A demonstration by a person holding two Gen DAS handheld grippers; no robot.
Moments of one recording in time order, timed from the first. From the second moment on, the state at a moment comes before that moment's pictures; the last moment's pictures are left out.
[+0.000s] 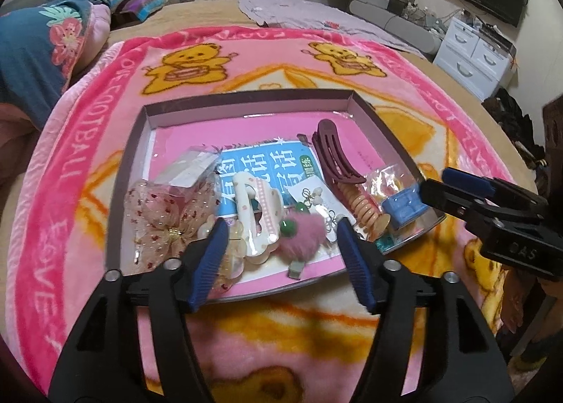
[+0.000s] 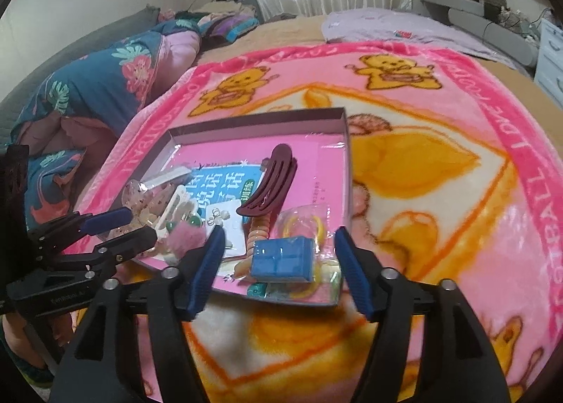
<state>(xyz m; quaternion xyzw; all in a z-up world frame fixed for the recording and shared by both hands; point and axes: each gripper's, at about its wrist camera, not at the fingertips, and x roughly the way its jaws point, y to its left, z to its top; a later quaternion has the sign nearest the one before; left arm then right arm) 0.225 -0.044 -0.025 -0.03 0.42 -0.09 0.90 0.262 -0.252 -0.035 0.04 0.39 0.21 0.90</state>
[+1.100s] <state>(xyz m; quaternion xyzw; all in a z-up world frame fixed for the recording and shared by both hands) 0.094 0.003 0.011 -0.06 0.34 -0.01 0.94 0.132 -0.259 -0.002 0.01 0.30 0.19 0.94</state>
